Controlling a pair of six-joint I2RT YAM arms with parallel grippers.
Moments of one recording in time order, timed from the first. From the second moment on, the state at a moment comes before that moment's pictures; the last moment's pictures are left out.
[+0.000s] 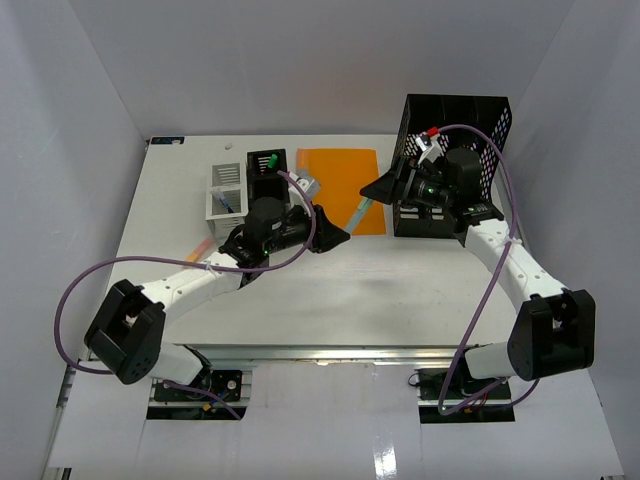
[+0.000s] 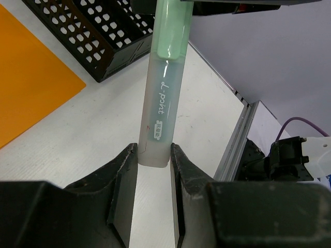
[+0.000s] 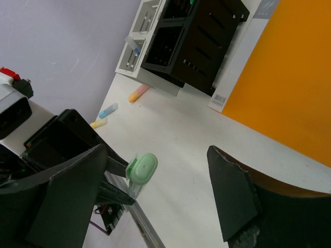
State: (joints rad) left arm -0.67 1.40 0.85 0.38 0.43 -0.47; right arm 0.26 1.37 1.06 0.01 -0.73 0.60
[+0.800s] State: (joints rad) left arm -0.69 1.46 0.87 0.41 0.37 -0.47; right arm 0.30 1.38 1.01 0.13 -0.73 0.64
